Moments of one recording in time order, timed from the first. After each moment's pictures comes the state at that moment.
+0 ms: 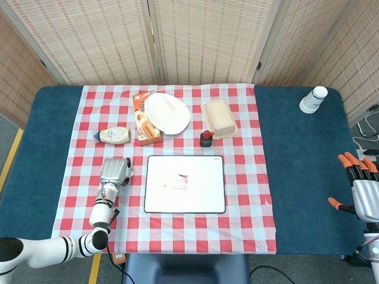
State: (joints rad) left arm -0.84 -1.68 -0.19 -1.36 0.56 1.09 0.77; right arm 0.11 -1.06 0.12 -1.61 -1.38 1.40 0.00
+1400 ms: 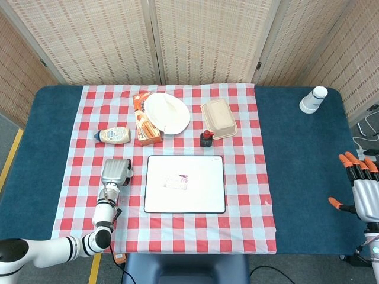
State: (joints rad) left arm -0.84 -1.72 -0.21 -1.30 0.55 1.07 0.80; right arm 0.11 -1.05 0.12 -1.61 -1.38 1.40 0.01
